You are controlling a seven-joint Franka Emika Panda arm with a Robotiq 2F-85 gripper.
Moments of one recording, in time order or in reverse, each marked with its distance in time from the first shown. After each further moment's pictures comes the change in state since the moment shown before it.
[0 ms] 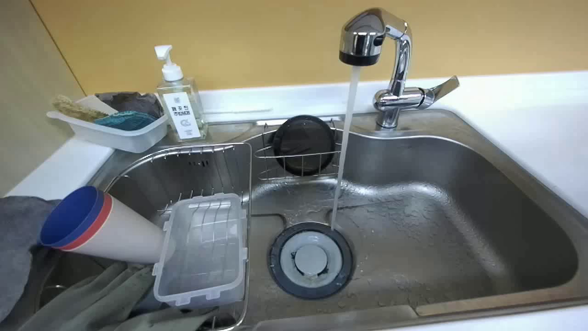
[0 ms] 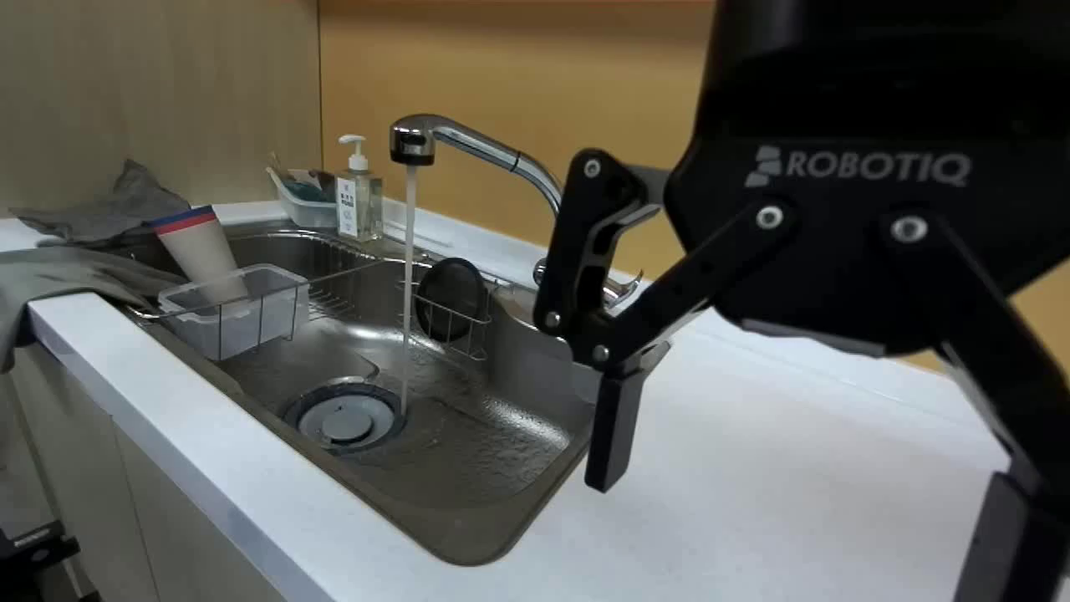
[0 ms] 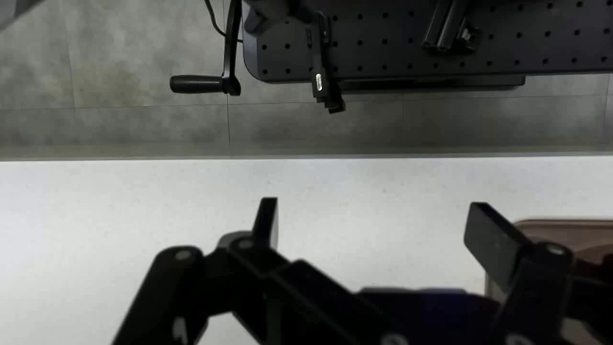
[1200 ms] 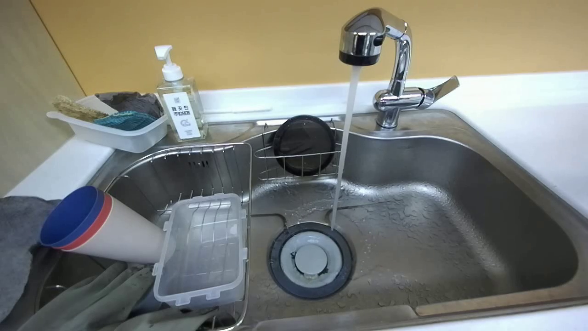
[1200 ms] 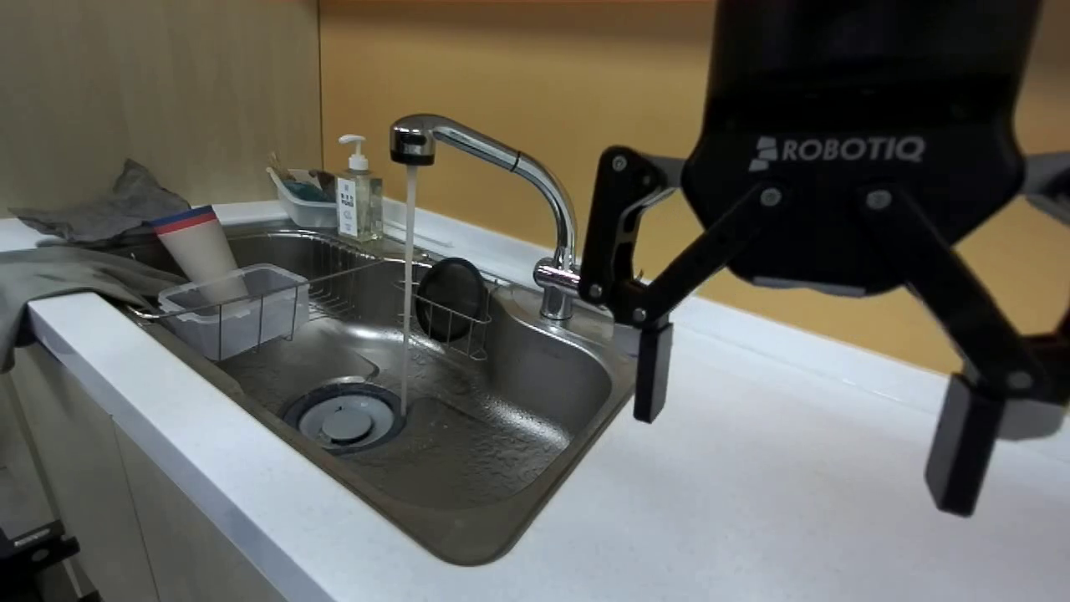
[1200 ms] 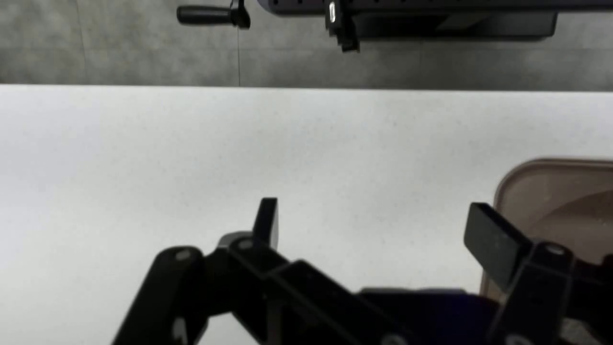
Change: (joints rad) arm 0.023 0.019 0.011 0.000 0.000 0.152 0.007
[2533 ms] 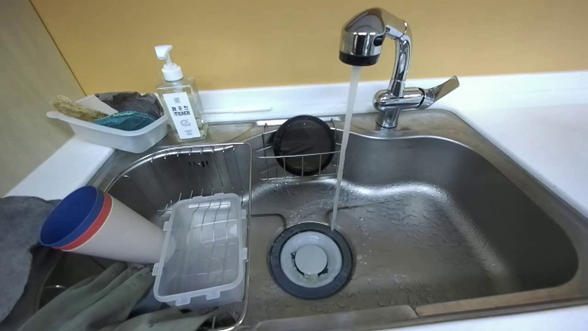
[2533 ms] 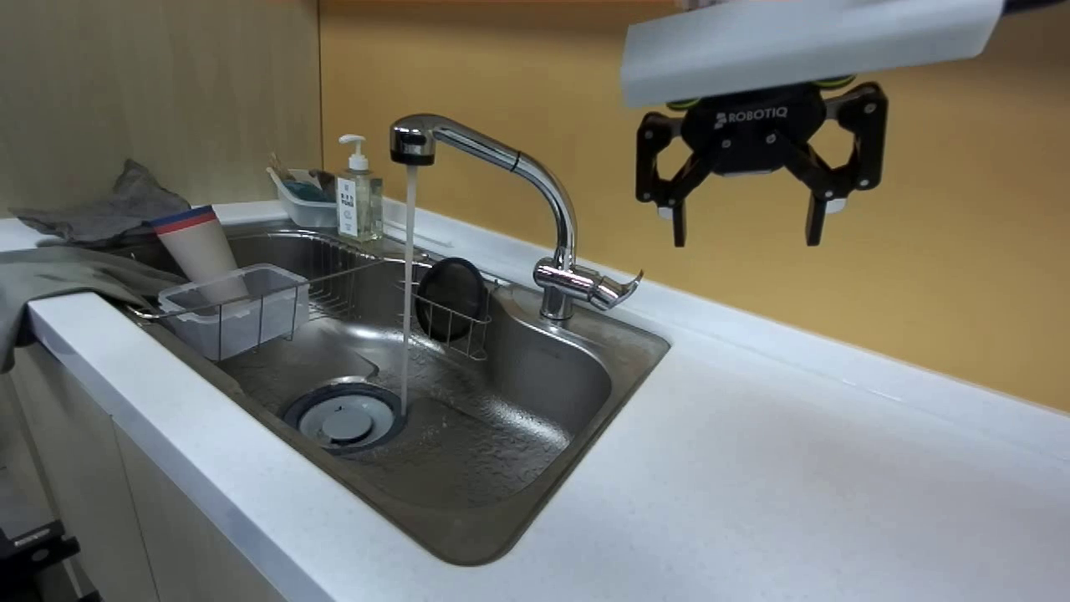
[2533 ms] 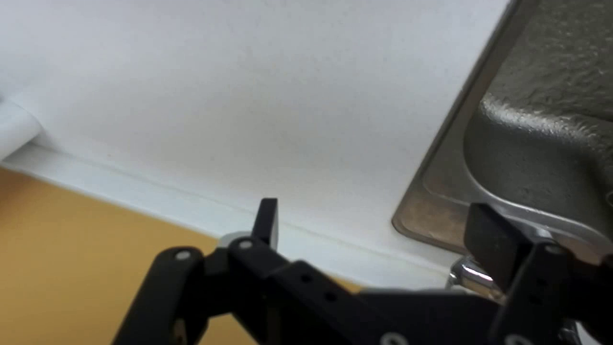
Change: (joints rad) arm 0.112 0.287 0.063 0.129 0.149 0.664 -0.071
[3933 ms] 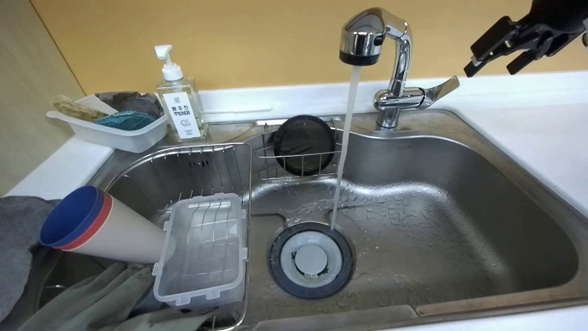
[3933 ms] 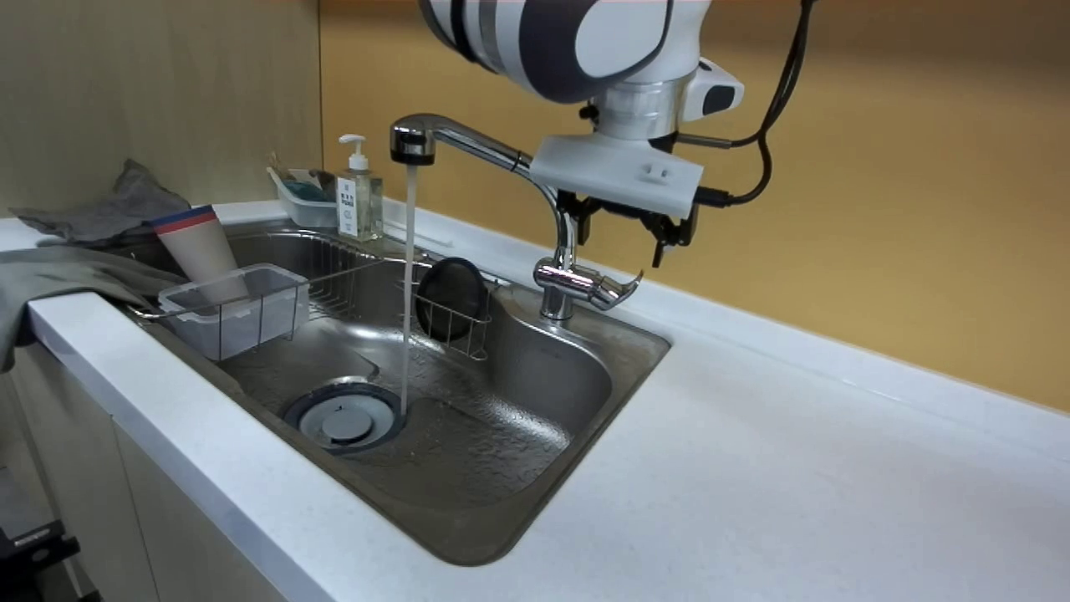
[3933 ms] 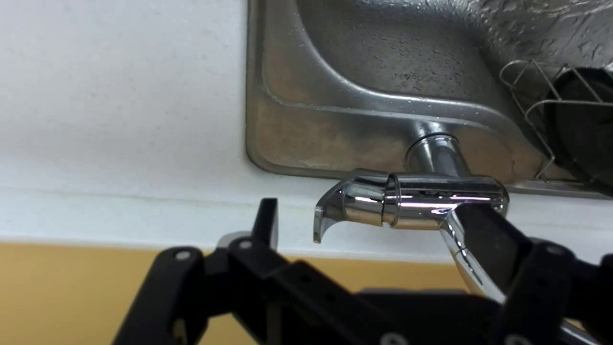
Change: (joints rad) arm 0.325 0.376 -0.065 0.224 0.619 0.151 -0.169
